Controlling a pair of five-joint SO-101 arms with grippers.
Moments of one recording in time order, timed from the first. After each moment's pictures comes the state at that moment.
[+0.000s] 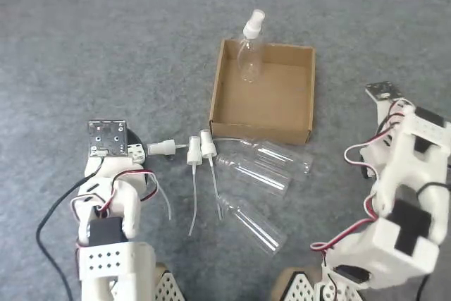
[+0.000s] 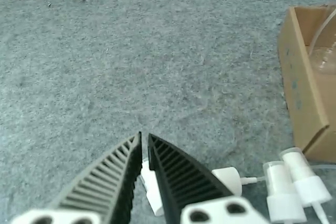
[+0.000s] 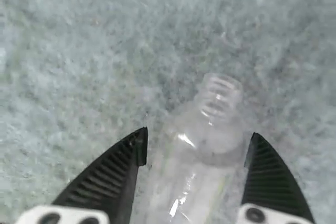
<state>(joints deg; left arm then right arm) -13.6 -81.9 90.5 35.0 -1.5 24.1 3.8 24.4 69.8 38.2</state>
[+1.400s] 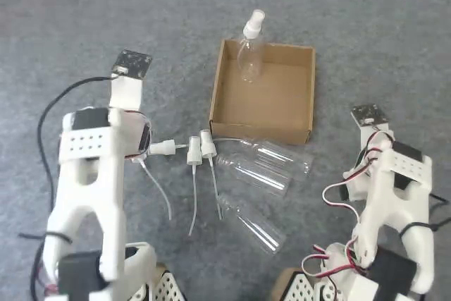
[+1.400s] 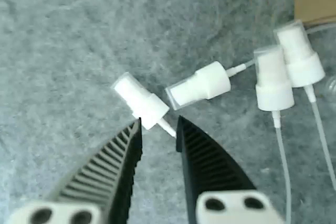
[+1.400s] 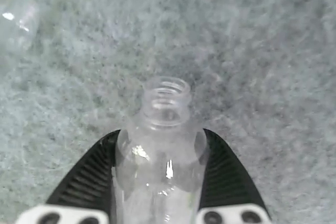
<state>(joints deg) -11.5 -18.3 36.8 70.4 -14.0 21.2 -17.1 50.5 61.2 33.2</state>
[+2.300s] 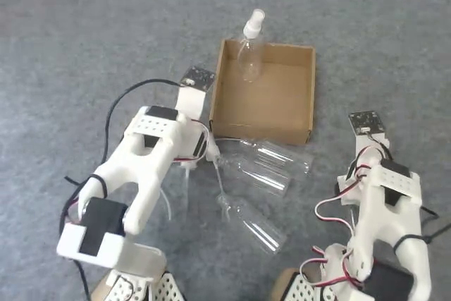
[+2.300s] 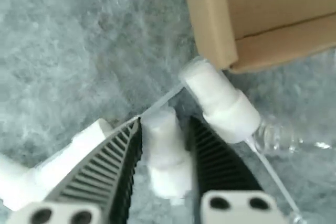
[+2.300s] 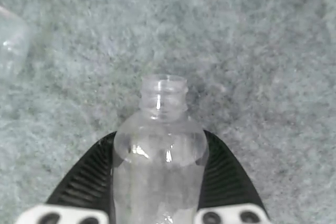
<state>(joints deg) 6.5 2.2 37.3 55.0 -3.7 19.8 -20.6 61.5 48.4 27.8</state>
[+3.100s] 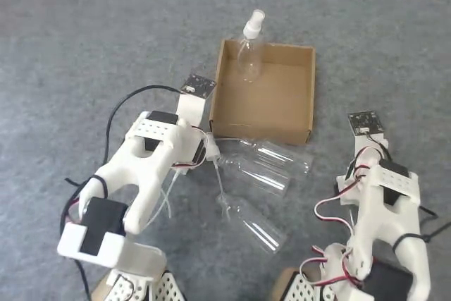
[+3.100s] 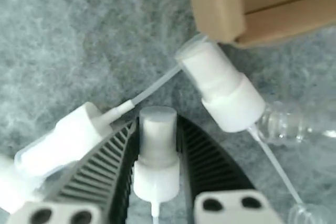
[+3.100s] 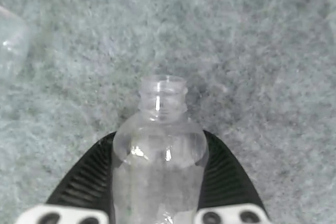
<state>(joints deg) 6.5 2.2 39.7 55.0 -3.7 19.6 -20.6 61.7 48.0 27.6</state>
